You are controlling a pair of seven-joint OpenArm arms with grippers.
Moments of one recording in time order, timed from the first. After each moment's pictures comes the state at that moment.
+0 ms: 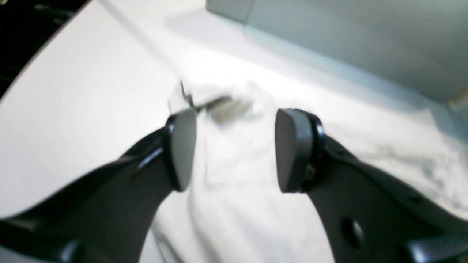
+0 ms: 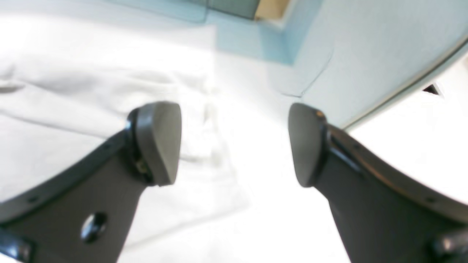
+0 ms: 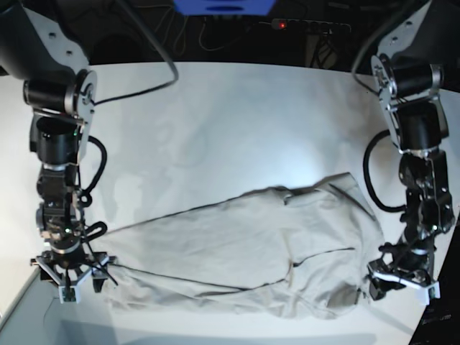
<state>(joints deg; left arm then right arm) -26.2 -14.3 -15.1 61.7 -23.2 -14.3 22.6 30.6 9.7 14.0 45.3 -17.6 9.4 -0.9</state>
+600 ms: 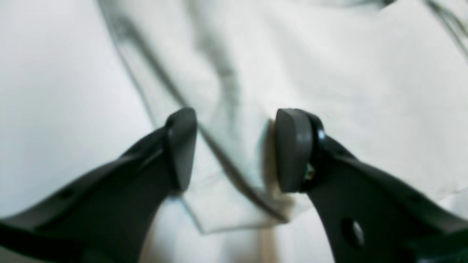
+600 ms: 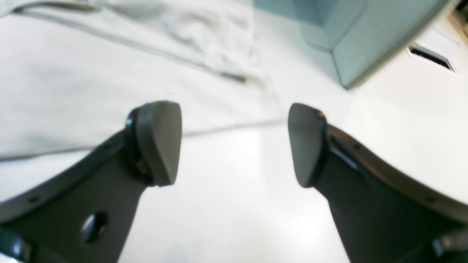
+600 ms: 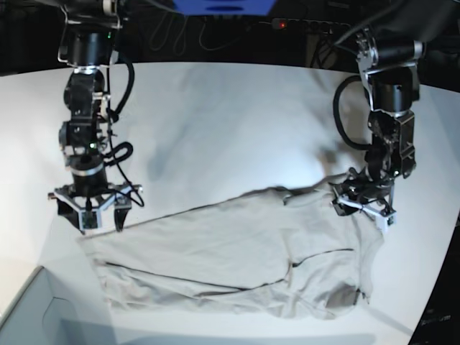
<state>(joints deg) -19.0 -10.7 -14.6 44.8 -22.6 -14.2 22.4 2.6 1.7 14.0 75.0 -17.7 9.5 -2.2</state>
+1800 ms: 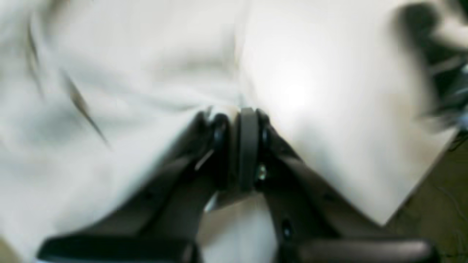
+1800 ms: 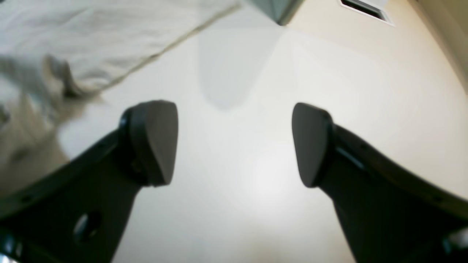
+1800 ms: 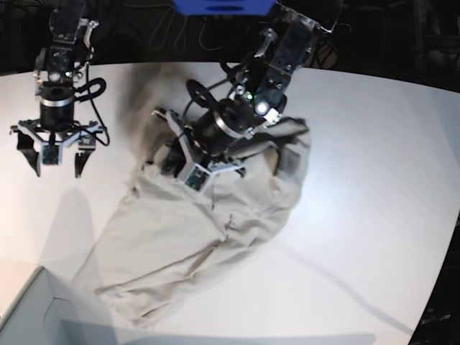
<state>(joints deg) 4.6 3.7 27.8 88.9 -4.8 -14.5 22.1 -16.7 -0.3 24.9 93.6 -17.5 9.2 -1.4</state>
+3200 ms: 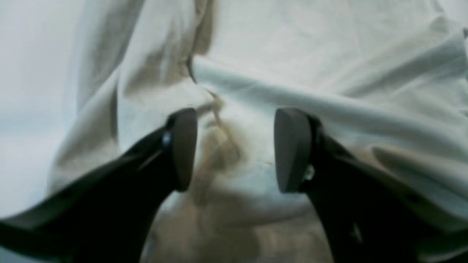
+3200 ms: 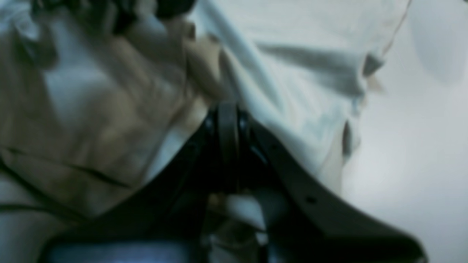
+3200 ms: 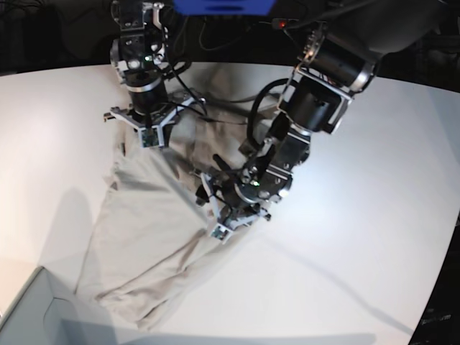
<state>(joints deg) -25.3 4.4 24.5 40.2 -4.7 -14.5 16.3 -19.9 -8.7 5.2 87.0 -17.4 9.3 -8.8</state>
